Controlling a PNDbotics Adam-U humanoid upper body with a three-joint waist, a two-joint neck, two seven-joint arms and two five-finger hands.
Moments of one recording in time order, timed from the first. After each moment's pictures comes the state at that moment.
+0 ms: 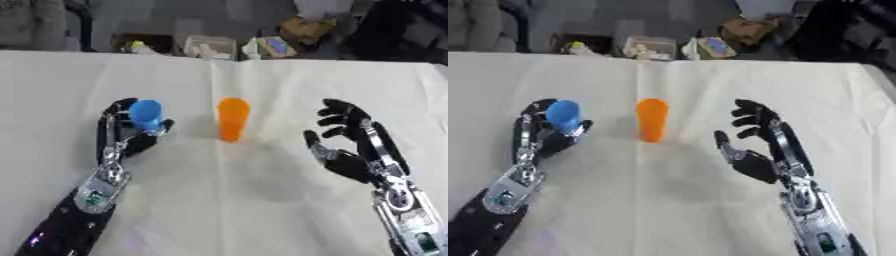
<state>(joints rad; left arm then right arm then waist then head) -0.72 0.23 -0.26 -0.96 -0.01 -0.11 0.55 -0.35 -0.19 0.12 -1.62 0.24 -0.10 -0.01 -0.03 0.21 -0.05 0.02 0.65</state>
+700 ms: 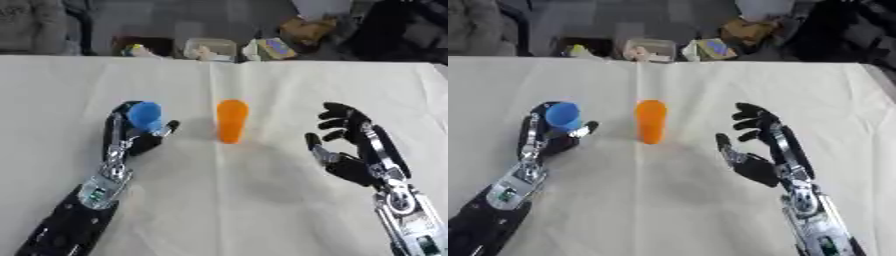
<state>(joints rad) -0.74 0.23 -0.26 -0.95 -0.01 -0.11 0.46 -0.35 -0.19 0.12 -1.61 0.24 -0.10 -0.01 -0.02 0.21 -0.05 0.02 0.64</state>
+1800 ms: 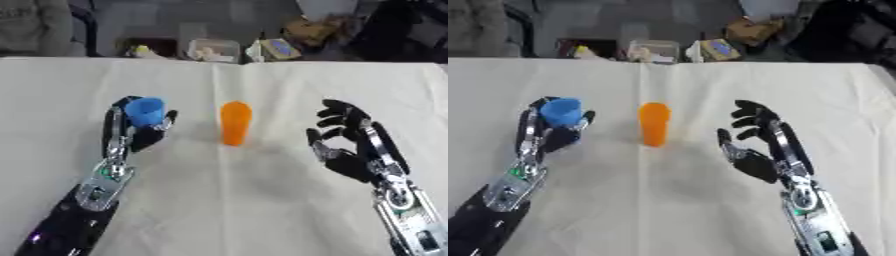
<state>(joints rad) -0.67 0.26 -0.29 -1.20 -0.01 -0.02 0.51 -0.42 -0.24 0.14 -1.55 0.19 -0.11 -0.02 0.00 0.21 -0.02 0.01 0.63</state>
